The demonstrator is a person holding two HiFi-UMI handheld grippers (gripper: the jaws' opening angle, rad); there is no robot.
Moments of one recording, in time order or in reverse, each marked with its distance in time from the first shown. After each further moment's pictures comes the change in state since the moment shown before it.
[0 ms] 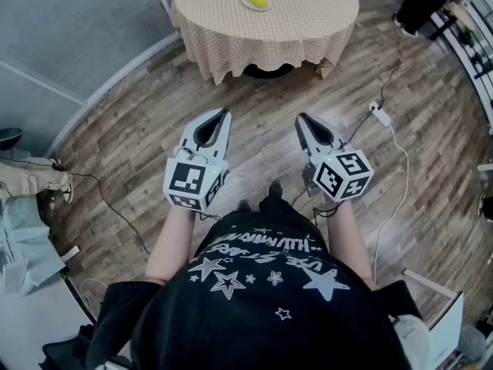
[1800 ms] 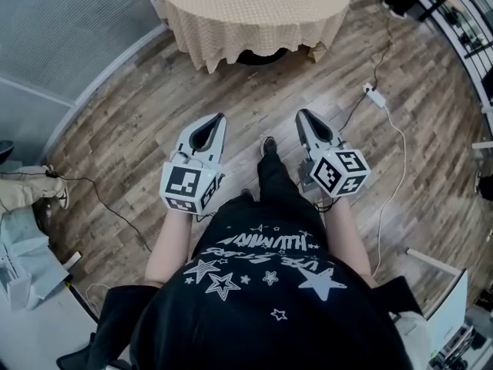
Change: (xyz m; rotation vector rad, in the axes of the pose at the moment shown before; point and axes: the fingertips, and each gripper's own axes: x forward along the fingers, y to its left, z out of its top) left arm -0.036 0.017 -0.048 -0.049 0.057 -0.062; right arm 0.004 0.017 -0.038 0.093 -0.036 -0.117
